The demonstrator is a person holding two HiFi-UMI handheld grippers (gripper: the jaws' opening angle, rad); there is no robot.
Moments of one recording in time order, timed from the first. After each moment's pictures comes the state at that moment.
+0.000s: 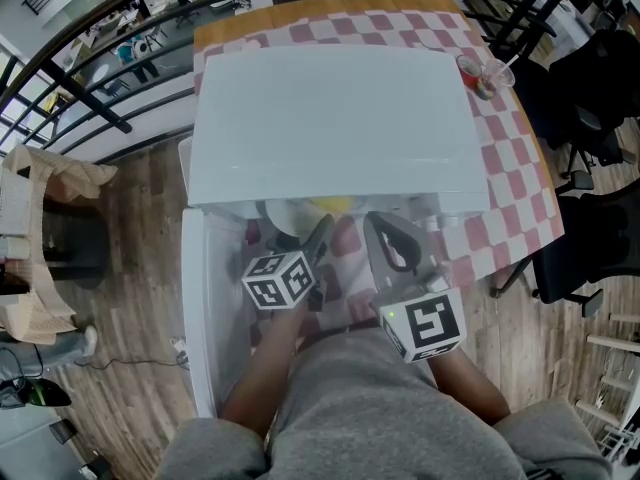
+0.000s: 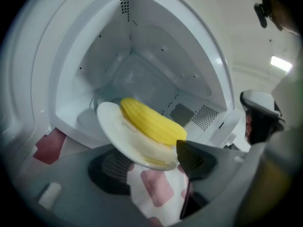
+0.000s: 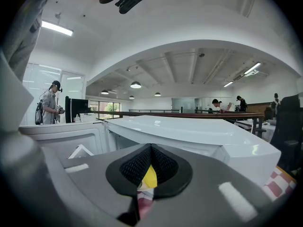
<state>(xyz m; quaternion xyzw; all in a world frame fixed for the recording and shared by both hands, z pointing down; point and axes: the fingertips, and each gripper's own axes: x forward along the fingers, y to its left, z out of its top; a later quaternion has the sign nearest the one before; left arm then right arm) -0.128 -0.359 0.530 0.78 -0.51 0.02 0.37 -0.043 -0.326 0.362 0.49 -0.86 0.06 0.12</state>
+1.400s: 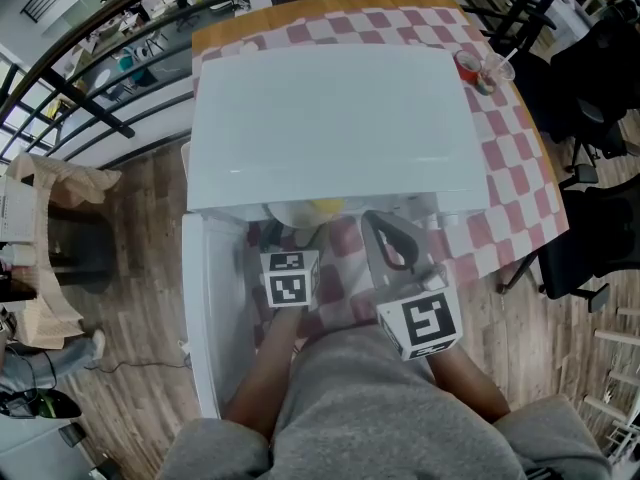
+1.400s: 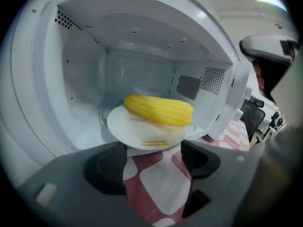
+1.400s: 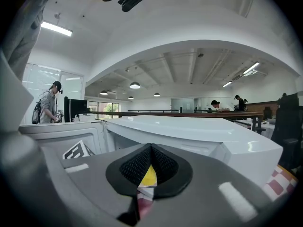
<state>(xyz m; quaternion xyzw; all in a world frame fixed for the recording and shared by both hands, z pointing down) -0.150 -0.355 0.555 0.76 -0.54 0.26 0.25 -0.042 -0.331 0.366 0.49 -0.86 0.06 0.11</state>
